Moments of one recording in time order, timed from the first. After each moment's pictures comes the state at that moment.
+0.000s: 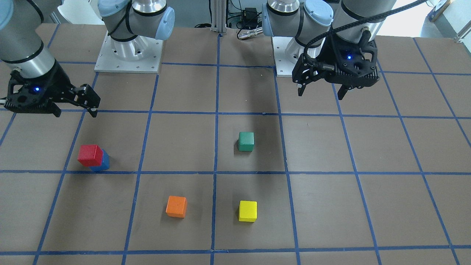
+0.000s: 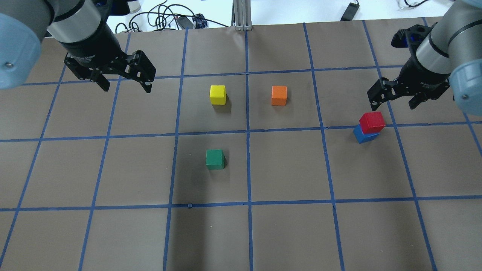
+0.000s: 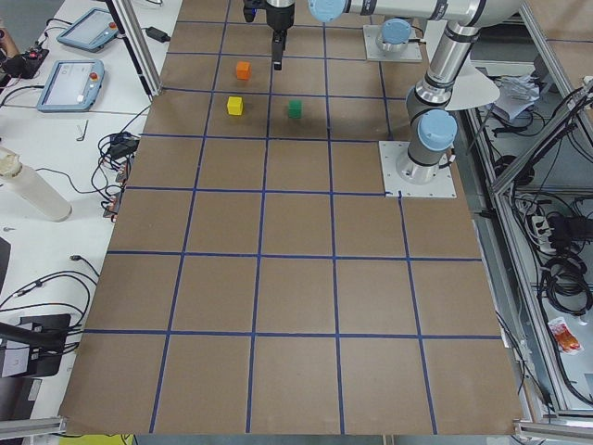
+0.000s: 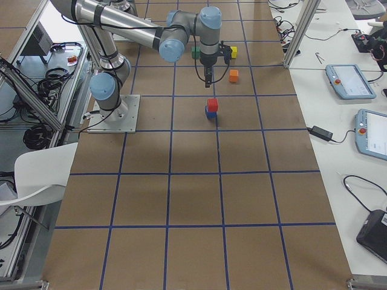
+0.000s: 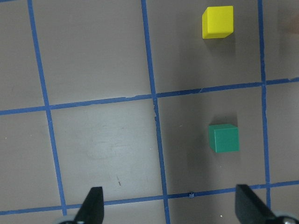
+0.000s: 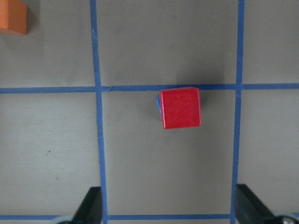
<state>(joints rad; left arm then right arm) -1.58 -1.57 -1.54 -1.57 1.57 0.09 1.35 -1.62 1.82 -1.78 -1.55 -0.20</state>
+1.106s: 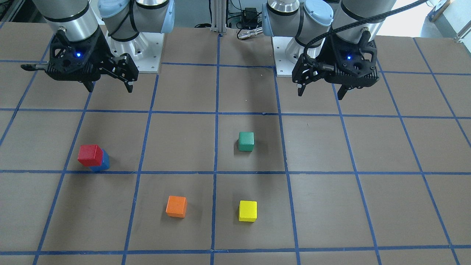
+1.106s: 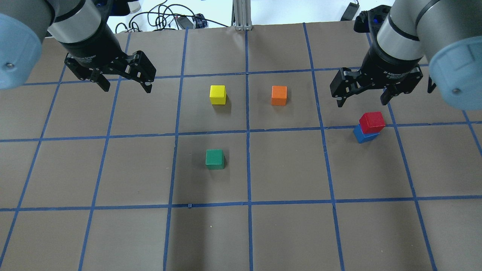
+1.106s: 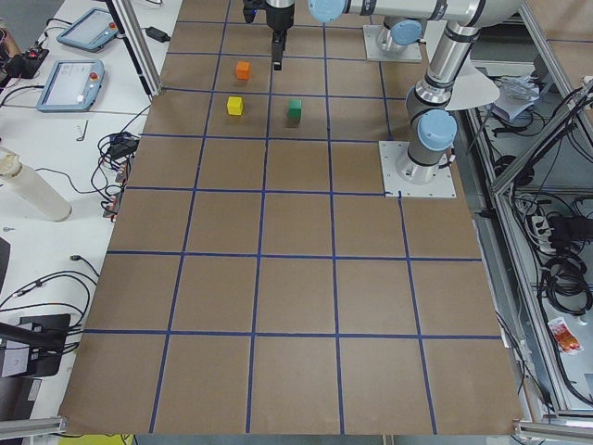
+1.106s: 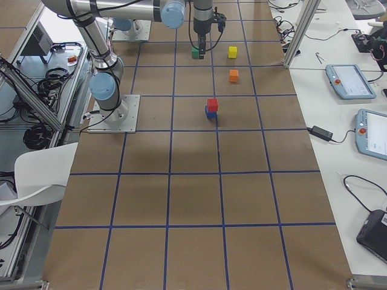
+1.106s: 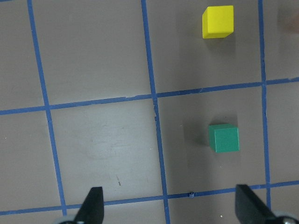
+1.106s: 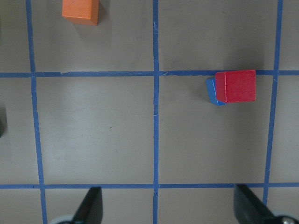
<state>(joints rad) -1.58 -1.57 -1.54 -1.57 1.57 0.09 1.55 -1.66 1.70 -1.62 -1.57 -0.02</state>
